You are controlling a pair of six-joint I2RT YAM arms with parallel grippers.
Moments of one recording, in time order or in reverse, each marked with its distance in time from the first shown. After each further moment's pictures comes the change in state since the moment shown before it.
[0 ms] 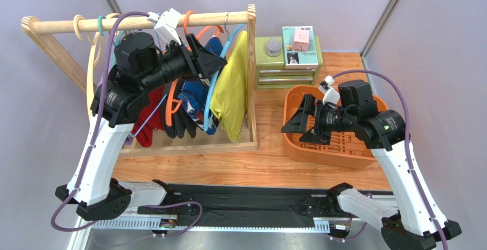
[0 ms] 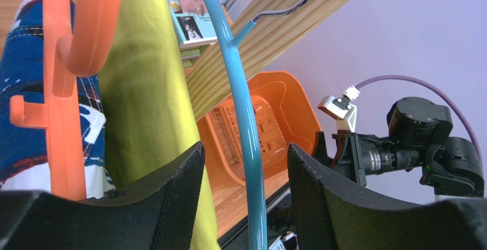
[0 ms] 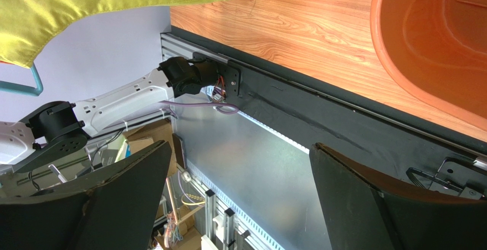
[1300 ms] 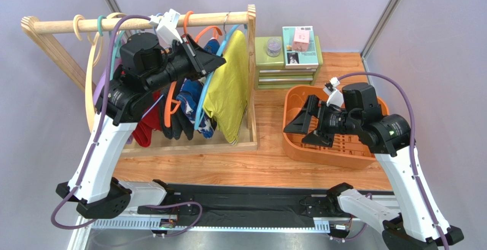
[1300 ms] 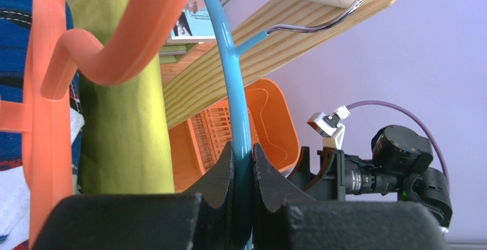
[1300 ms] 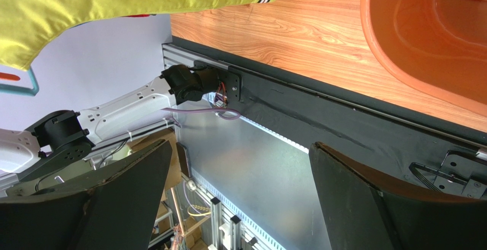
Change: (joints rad) left arm -0.027 0.008 -0.035 0.047 -0.037 -0.149; right arm 0.000 -0.035 0.004 -0.014 0.042 0.048
